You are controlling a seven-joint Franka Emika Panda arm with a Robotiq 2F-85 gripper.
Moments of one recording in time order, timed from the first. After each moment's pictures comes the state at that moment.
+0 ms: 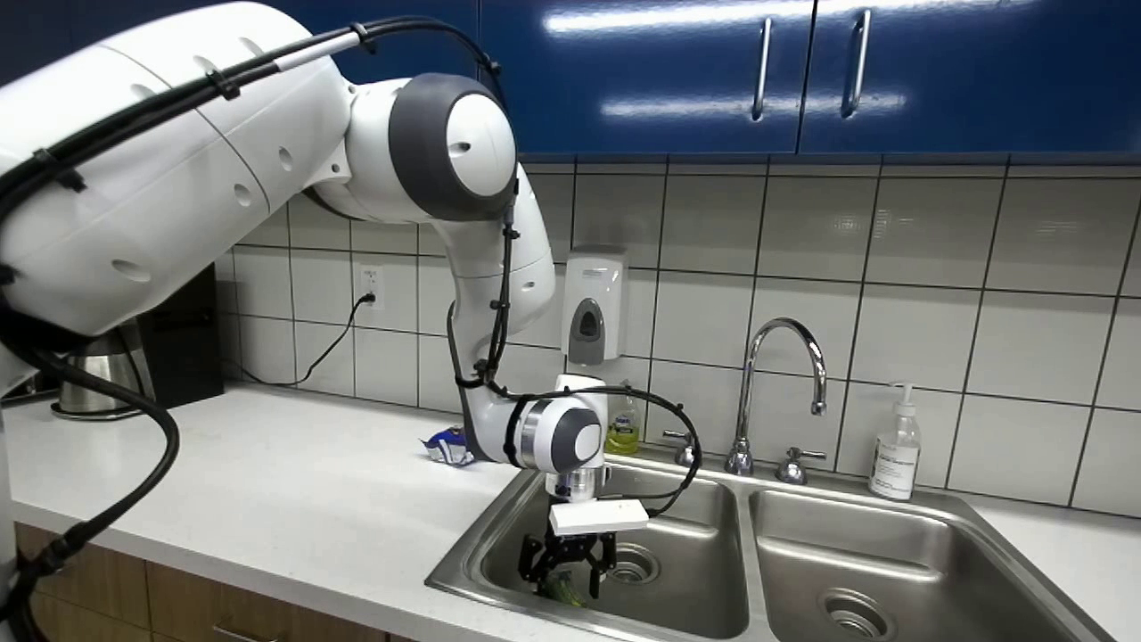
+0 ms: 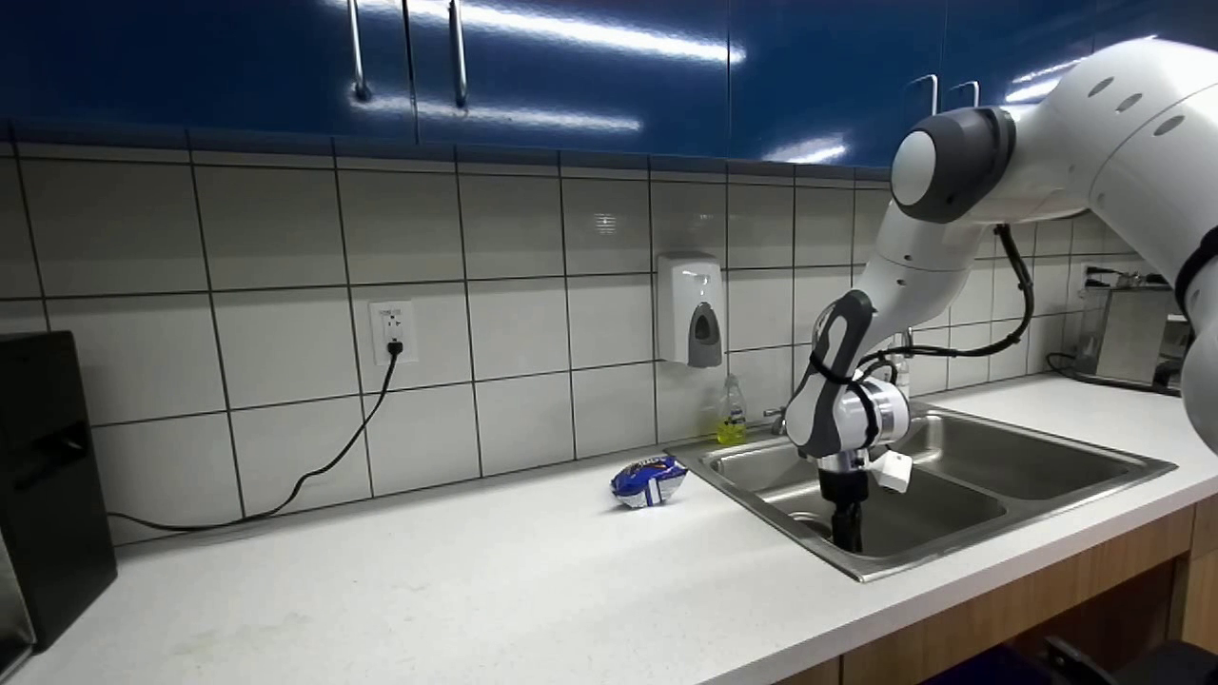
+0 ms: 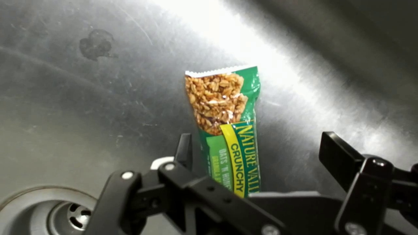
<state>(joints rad) -0.34 0.82 0.00 -1.90 -0.16 2.59 -0.89</state>
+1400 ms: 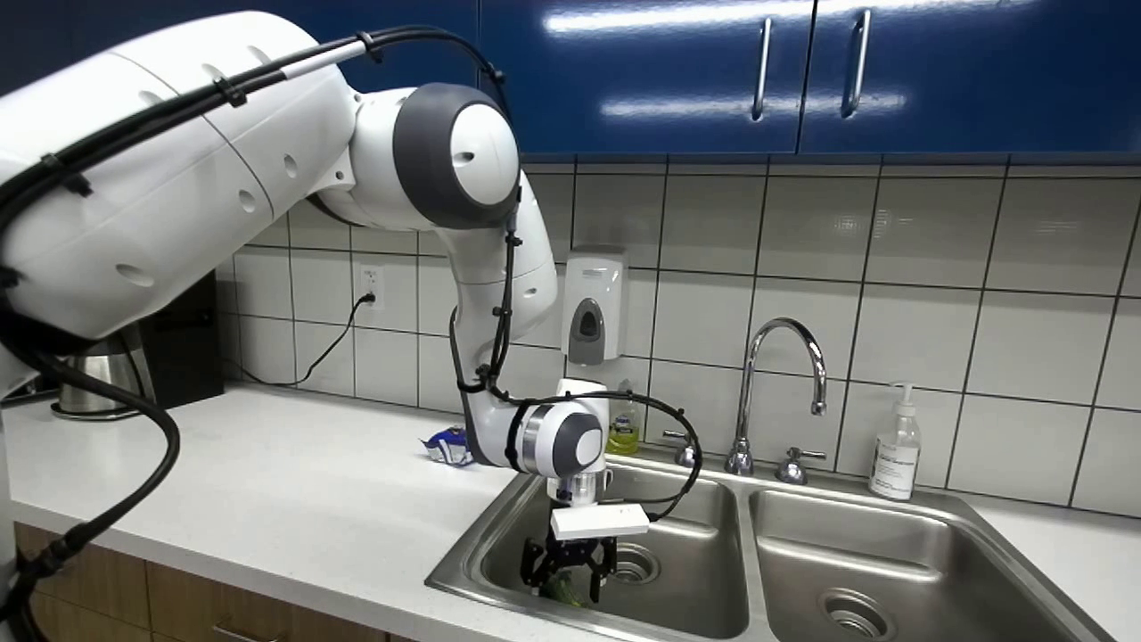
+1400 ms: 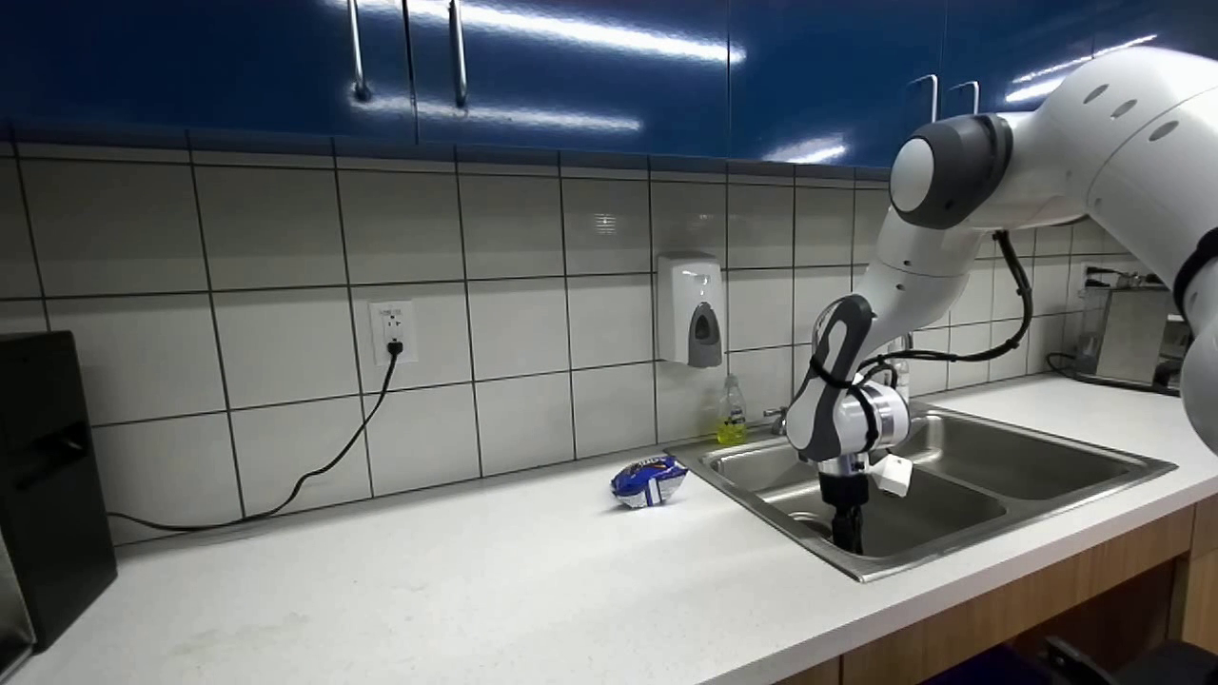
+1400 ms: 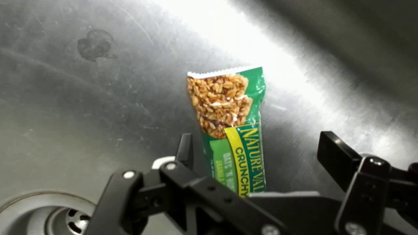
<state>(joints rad) -0.34 0.84 0.00 -1.88 -0.16 2.59 -0.89</state>
